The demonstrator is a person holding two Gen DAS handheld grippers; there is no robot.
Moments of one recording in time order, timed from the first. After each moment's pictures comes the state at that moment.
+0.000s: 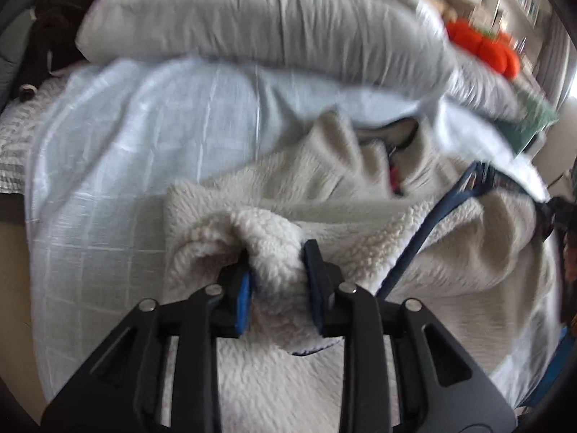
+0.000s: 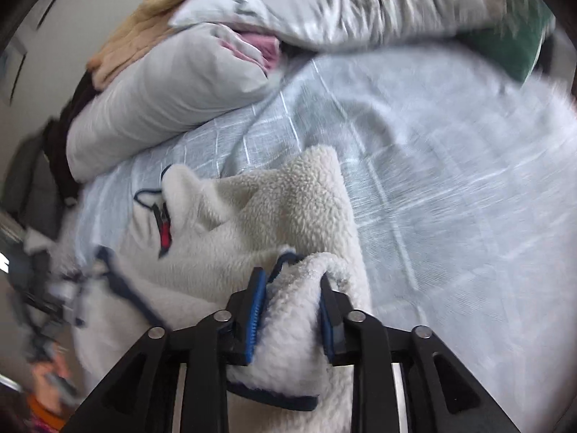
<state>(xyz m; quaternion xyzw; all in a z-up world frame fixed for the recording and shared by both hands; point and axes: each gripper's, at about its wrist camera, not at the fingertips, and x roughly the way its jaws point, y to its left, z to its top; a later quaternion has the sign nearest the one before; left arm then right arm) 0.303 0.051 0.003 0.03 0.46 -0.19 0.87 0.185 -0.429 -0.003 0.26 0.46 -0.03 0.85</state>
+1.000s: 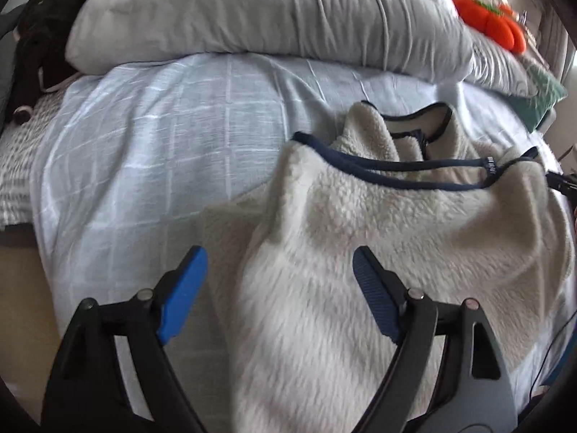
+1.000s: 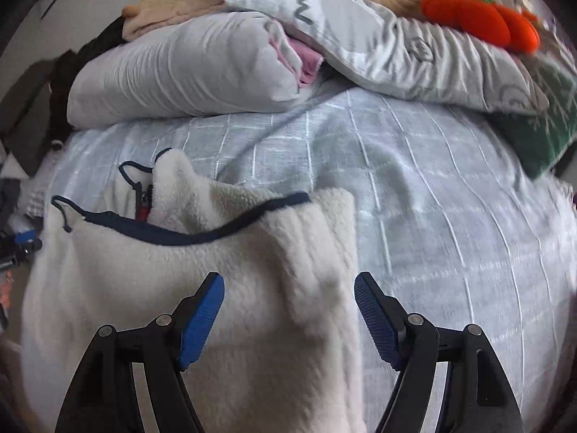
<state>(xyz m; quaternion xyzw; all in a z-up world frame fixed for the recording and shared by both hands) 0.344 0.057 0.004 0.09 0.47 -0.19 0.86 0.212 -0.396 -0.001 0.06 0.44 -0.04 0.89</state>
